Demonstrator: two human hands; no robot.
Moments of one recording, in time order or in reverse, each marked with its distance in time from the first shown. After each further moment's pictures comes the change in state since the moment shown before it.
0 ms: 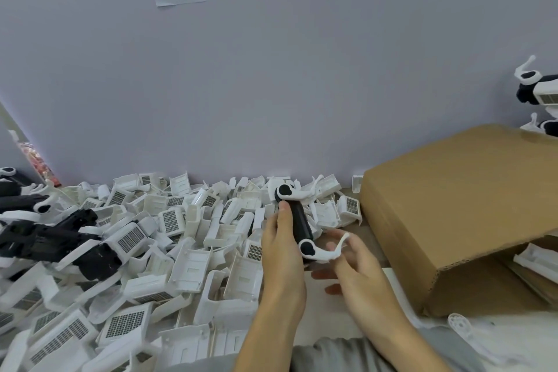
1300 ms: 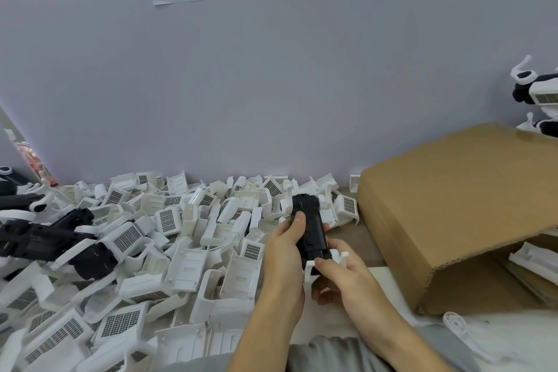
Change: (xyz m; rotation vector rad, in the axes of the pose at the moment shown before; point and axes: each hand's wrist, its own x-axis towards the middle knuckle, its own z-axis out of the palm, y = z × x) left_hand -0.003 0.000 0.000 0.052 -0.132 -0.083; right_hand -0.001 -0.001 -0.001 0.120 -0.167 0.073
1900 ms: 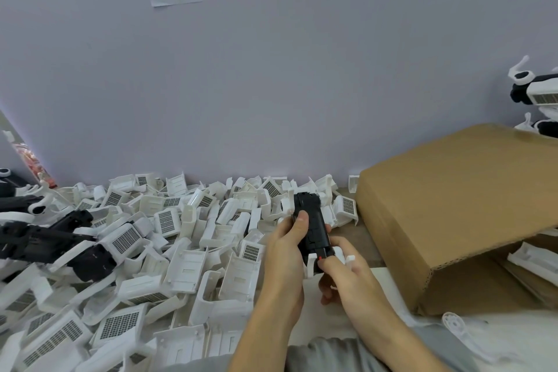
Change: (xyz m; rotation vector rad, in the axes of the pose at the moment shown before) left_hand 0.001 -0.002 -0.002 0.048 -0.060 0.057; right_hand 0.002 0.001 0.000 -0.075 0.072 -0.034
